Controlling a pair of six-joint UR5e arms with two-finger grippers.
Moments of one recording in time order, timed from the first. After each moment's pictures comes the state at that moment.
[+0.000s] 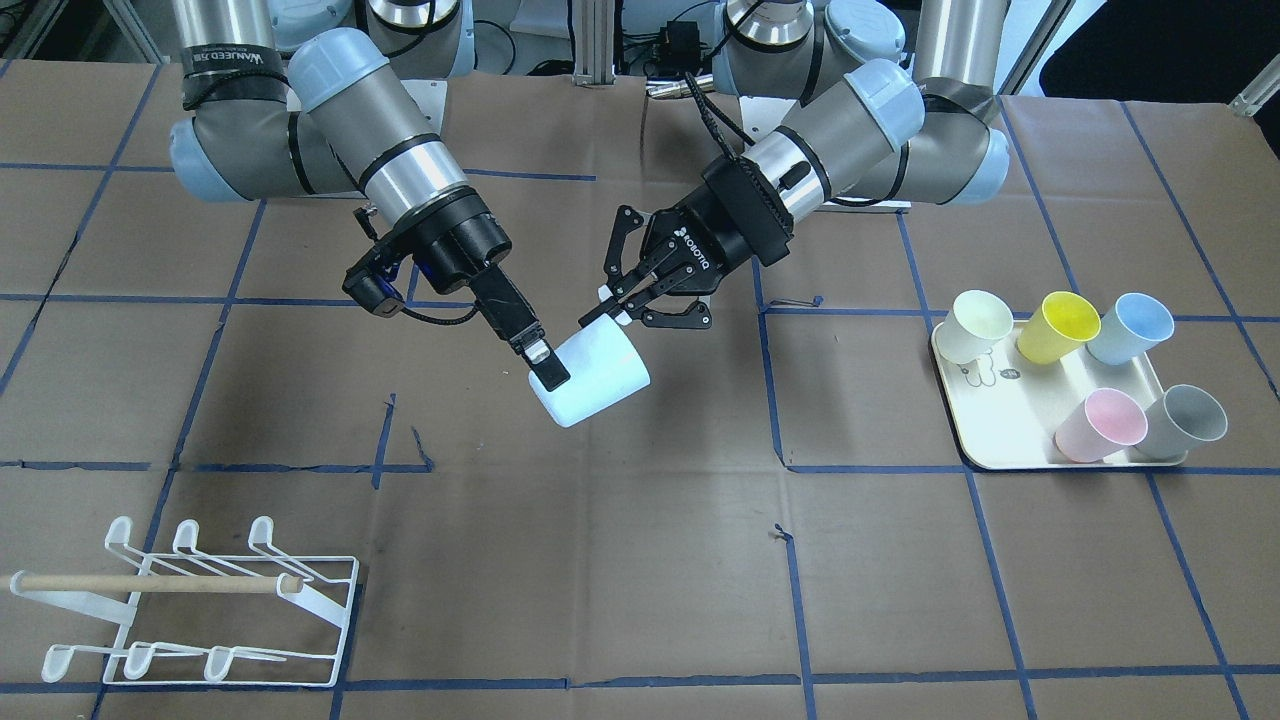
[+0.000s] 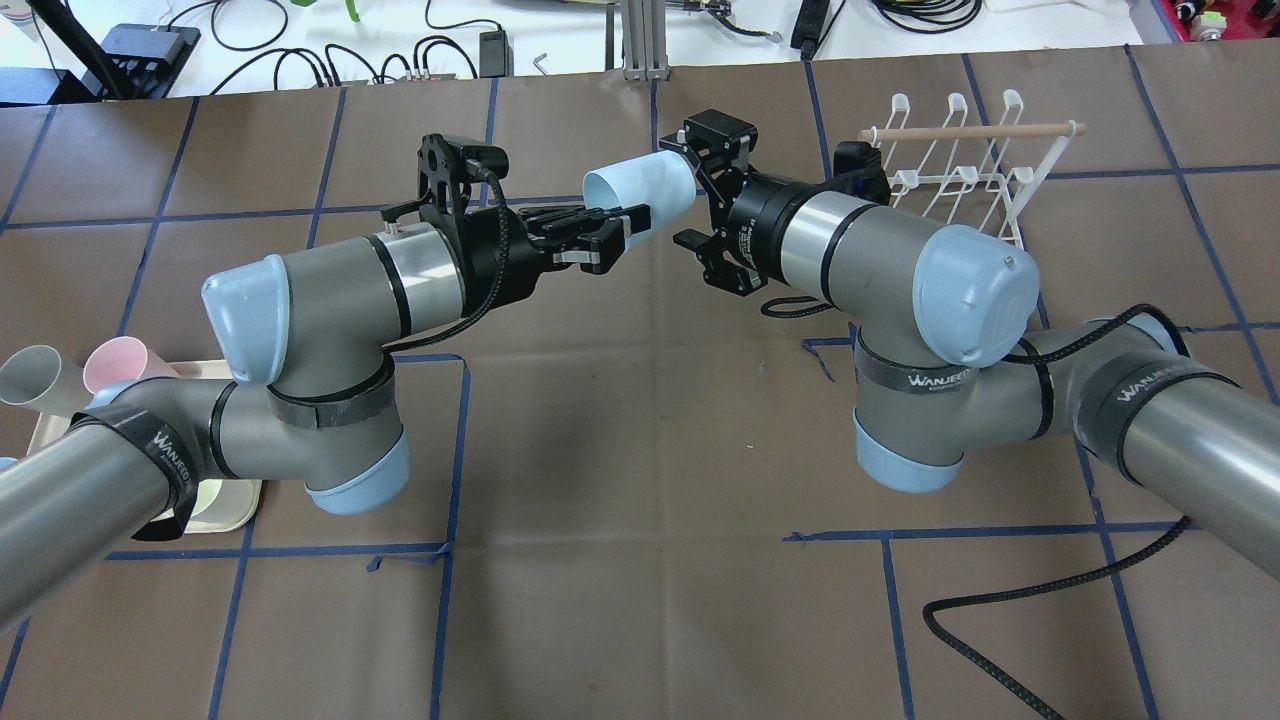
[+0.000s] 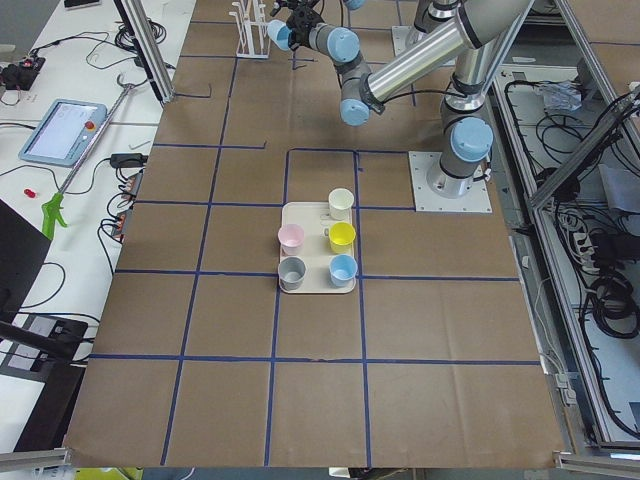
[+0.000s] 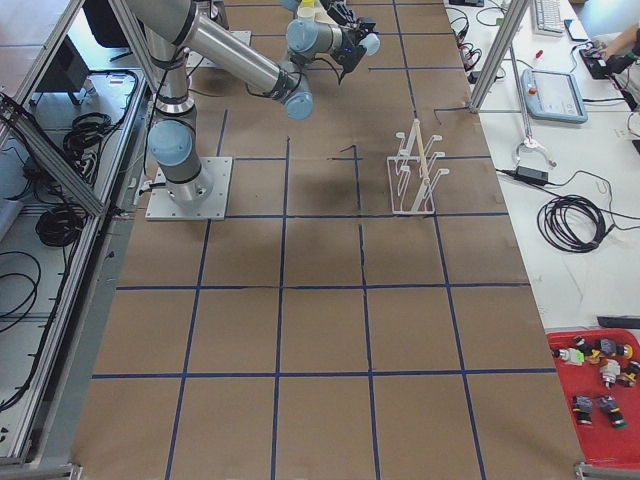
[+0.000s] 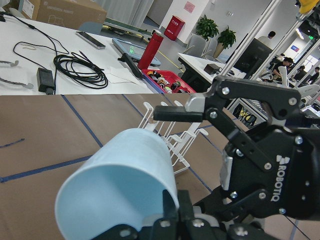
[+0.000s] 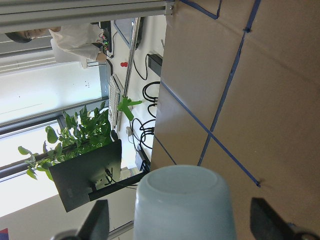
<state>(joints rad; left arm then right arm) -1.62 -1.75 -2.18 0.18 0.69 -0.06 1.72 -1.35 2.09 -3.35 -1.07 1.54</state>
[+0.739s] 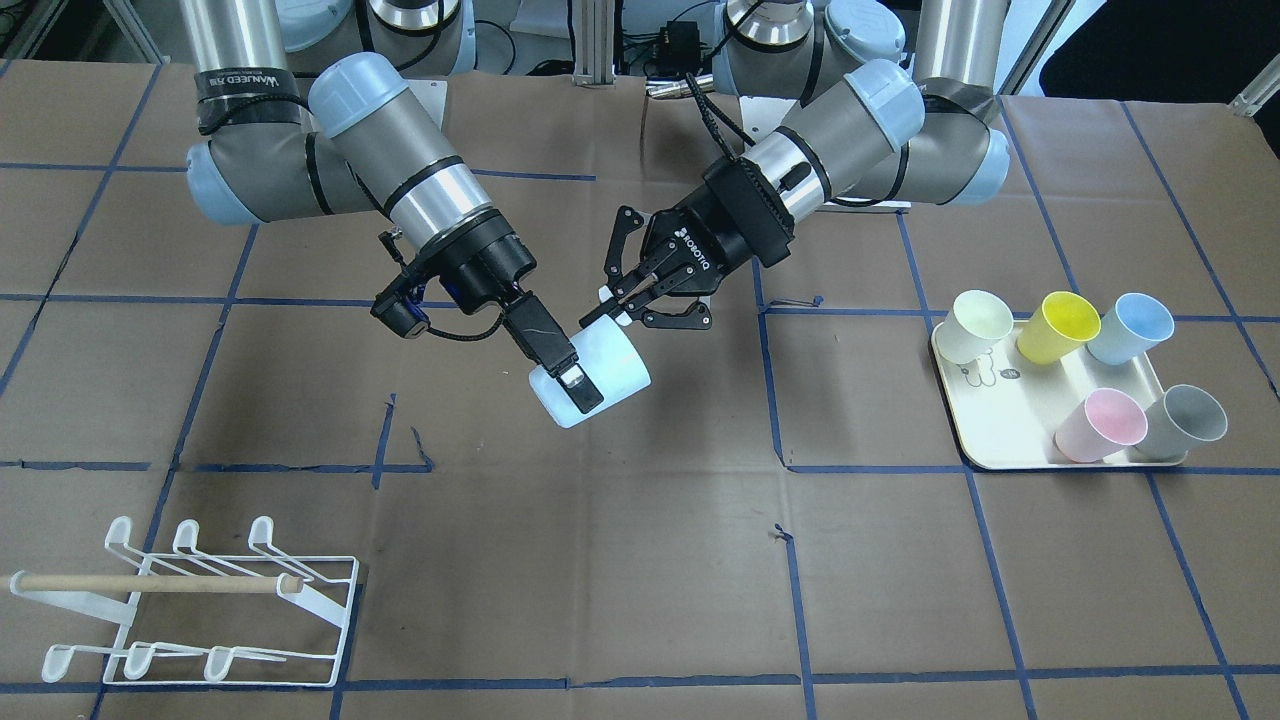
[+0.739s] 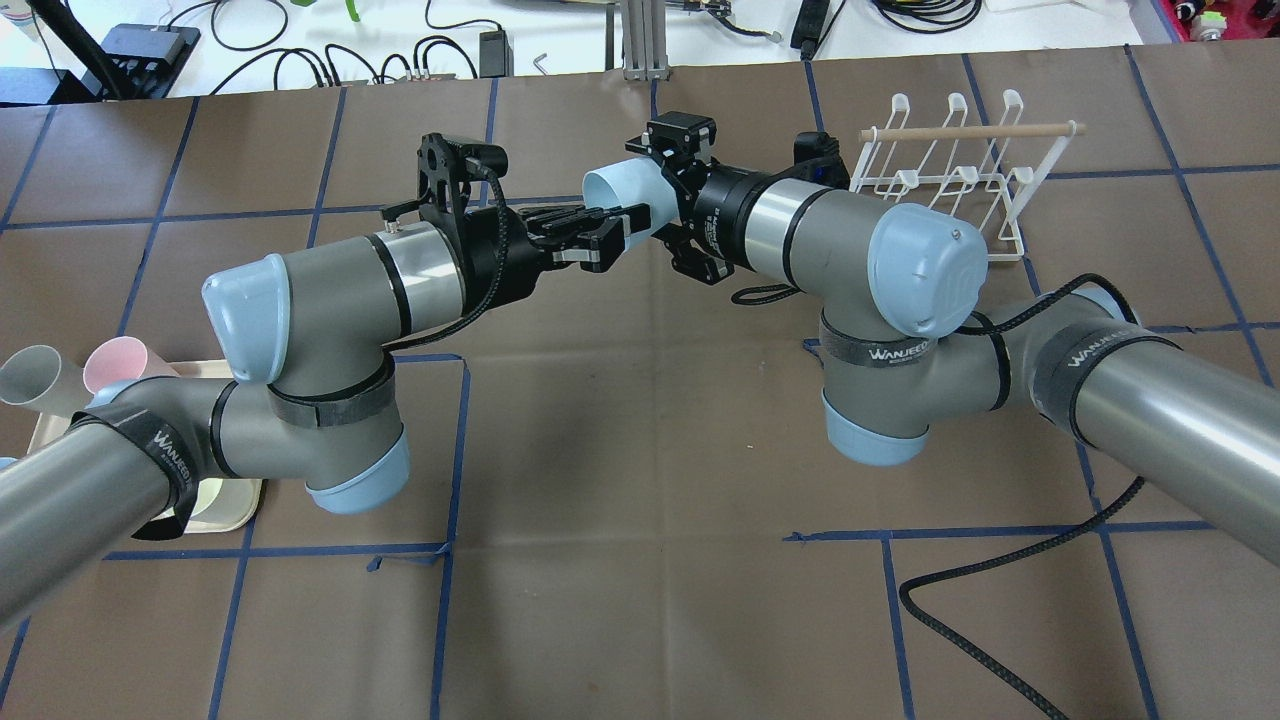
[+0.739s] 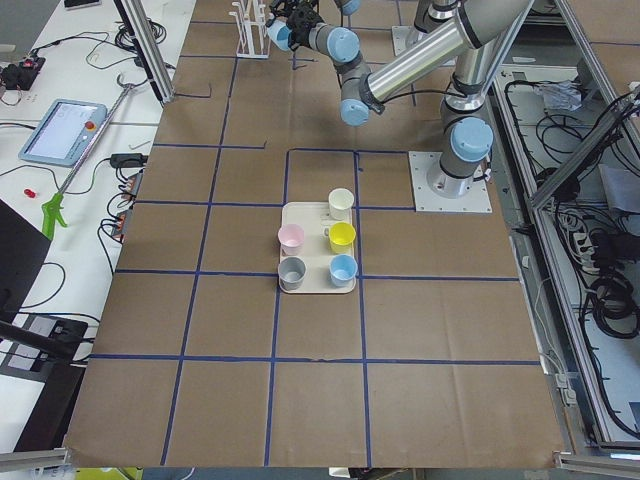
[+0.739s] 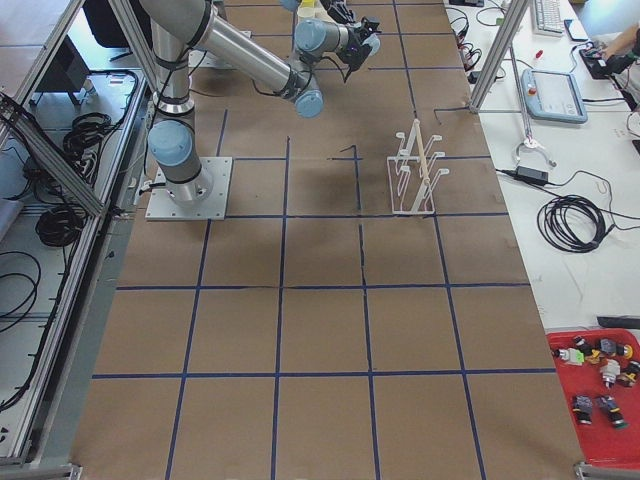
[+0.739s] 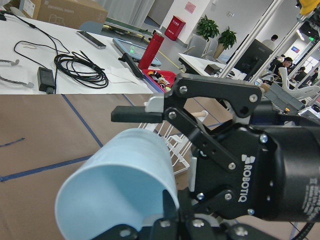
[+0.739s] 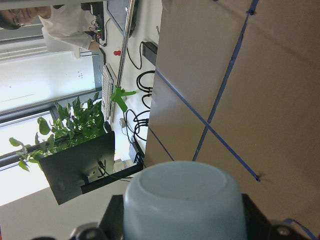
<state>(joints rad) -1.62 -1.75 -2.17 0.18 0.69 -0.08 1.75 -1.30 2.05 -3.33 -1.07 1.54</state>
